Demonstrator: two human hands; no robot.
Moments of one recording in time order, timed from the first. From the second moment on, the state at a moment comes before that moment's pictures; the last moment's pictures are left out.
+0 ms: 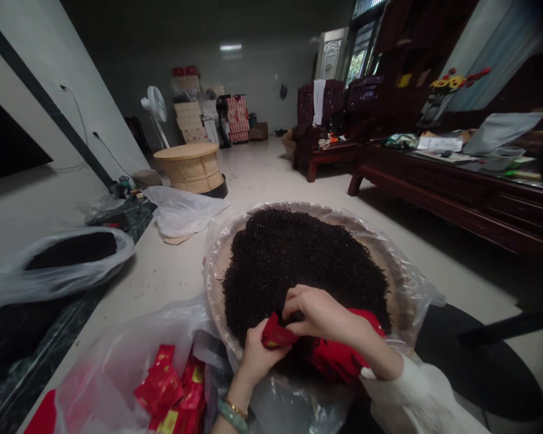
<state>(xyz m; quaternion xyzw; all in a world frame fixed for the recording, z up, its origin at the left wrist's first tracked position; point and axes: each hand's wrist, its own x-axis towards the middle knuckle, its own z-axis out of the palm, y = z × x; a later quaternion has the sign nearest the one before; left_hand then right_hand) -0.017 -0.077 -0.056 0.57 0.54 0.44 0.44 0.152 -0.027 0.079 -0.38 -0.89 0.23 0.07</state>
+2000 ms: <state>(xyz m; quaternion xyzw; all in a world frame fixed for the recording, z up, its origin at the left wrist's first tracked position) -0.007 -0.096 -0.039 0.43 0.49 0.43 0.62 0.148 -0.029 0.057 -0.35 -0.90 0.25 0.10</state>
